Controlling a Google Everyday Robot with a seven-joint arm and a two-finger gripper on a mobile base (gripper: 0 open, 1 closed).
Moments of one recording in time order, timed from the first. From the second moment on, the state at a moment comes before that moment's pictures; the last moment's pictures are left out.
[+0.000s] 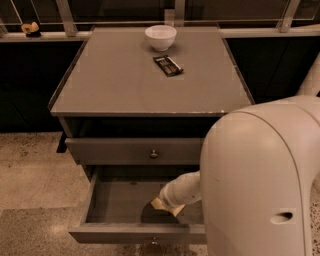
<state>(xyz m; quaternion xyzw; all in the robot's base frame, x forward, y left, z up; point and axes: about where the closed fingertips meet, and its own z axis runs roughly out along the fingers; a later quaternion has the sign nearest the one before) 0.528 -0.024 0.439 -0.35 0.90 0.11 0.22</state>
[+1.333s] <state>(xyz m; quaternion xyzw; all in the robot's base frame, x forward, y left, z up) 0.556 -0.028 0.370 -0.31 0.92 0.09 0.23</state>
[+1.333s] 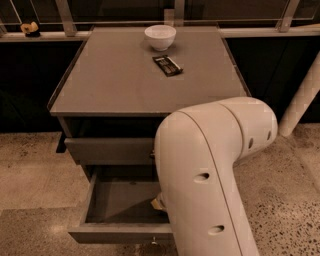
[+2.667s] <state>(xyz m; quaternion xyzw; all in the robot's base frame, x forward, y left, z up) 0.554 -0.029 0.366 -0.31 0.92 0.09 0.23</state>
